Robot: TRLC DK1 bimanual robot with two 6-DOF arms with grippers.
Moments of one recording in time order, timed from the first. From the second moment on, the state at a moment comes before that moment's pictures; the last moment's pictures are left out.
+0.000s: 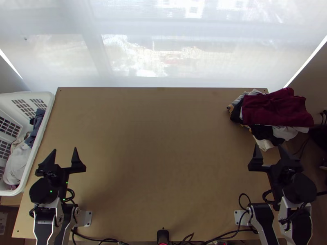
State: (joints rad) left arm 0.03 0.02 0.20 -0.22 -0.16 0.04; right arm 0.06 0.22 0.52 -0.44 0.12 -0.04
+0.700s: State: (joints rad) left arm 0.41 0.80 0.95 -0.48 -0.17 -0.17; right arm 0.13 0.55 0.93 -0.65 0.15 -0.01
